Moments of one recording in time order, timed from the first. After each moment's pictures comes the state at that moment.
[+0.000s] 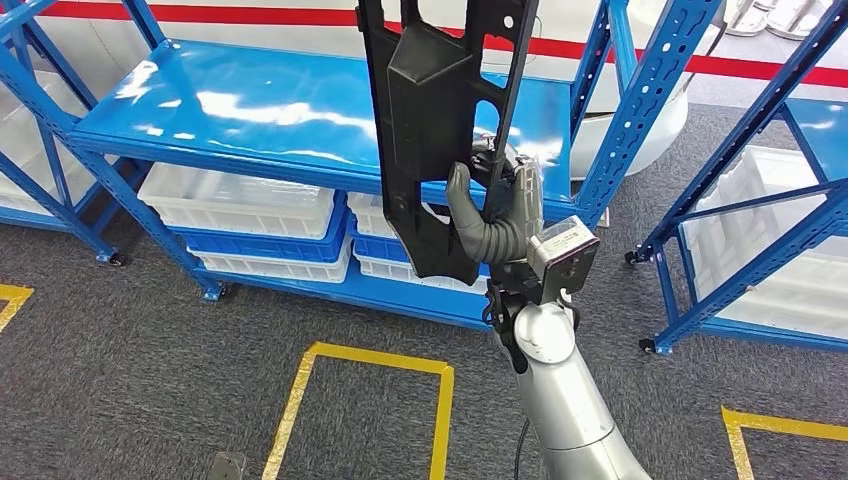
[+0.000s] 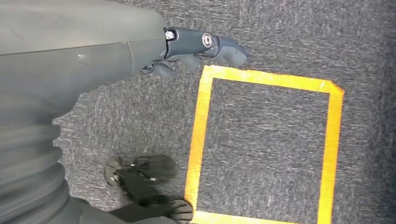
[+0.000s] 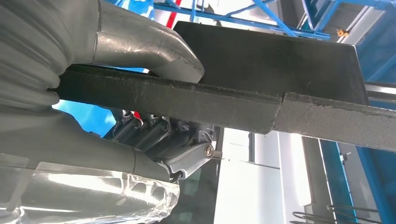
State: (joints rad) left arm -0.13 -0.12 0.54 -0.21 -0.51 0.17 -0.58; right arm -0.42 0.15 0.47 -1.49 0.14 -0.15 -0.45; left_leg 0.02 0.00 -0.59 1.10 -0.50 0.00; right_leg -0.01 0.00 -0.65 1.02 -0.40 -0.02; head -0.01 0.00
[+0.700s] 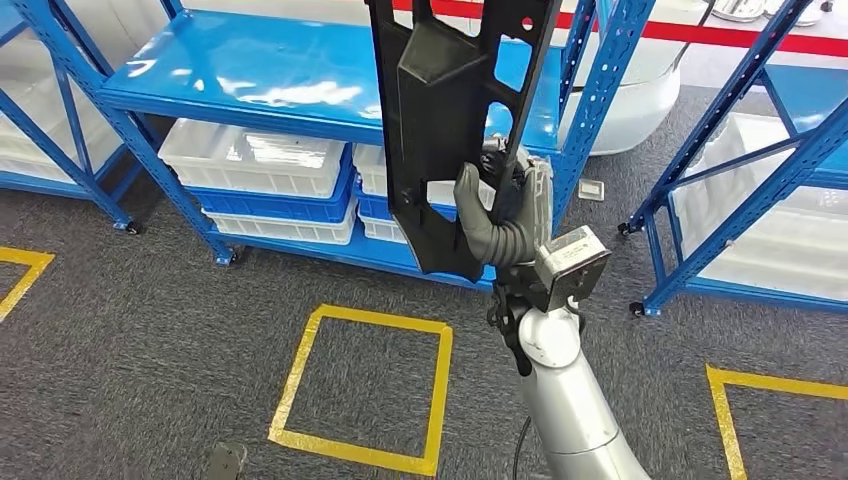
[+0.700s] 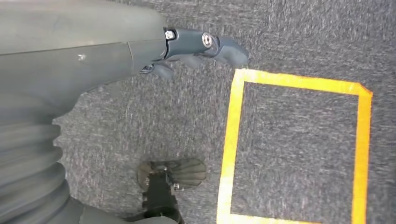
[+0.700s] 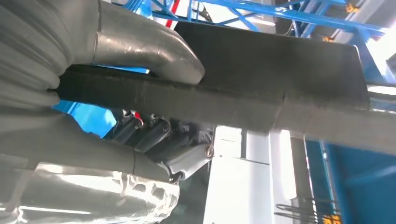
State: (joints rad) left arm -0.13 -0.12 0.54 -0.22 -0.51 0.18 -0.60; right arm -0.41 0.14 0.48 -1.50 0.17 -0.16 -0.47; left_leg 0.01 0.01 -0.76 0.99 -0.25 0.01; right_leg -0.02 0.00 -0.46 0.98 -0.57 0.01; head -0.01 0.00
